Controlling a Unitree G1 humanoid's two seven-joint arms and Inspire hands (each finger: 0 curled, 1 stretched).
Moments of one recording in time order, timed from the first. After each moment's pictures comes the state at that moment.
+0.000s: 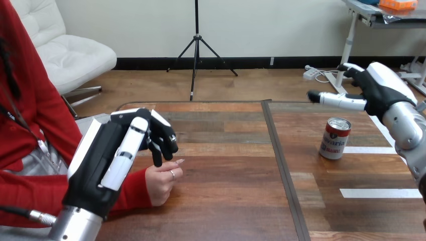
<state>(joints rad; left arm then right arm) 0.23 0.22 0.06 -0.32 -0.08 -0.25 -0.28 -0.87 -0.55 0.17 1.22 -0.53 -0.23 0.01</state>
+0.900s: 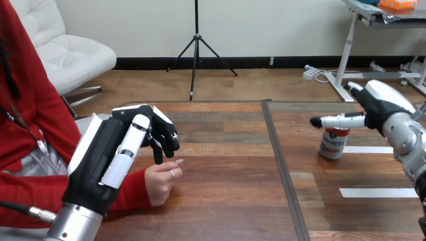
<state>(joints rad) 0.22 0.23 0.06 -0.32 -0.08 -0.27 -0.29 -0.90 -0.54 0.26 1.30 -0.55 -0.14 0.04</state>
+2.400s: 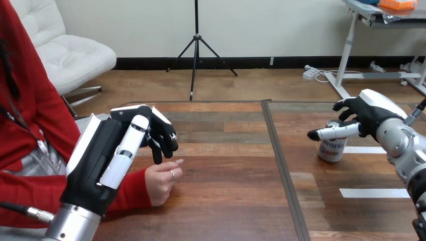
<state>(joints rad) 0.22 0.24 0.06 -0.32 -0.09 -0.27 -0.30 -0.89 -0.52 0.27 1.30 -0.55 -0.09 0.06</state>
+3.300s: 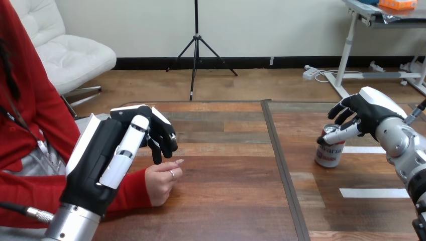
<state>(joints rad) 0.22 0.24 0.07 -0.32 -0.09 -0.27 -0.30 -0.89 -0.52 0.27 1.30 -0.52 -0.11 0.04</state>
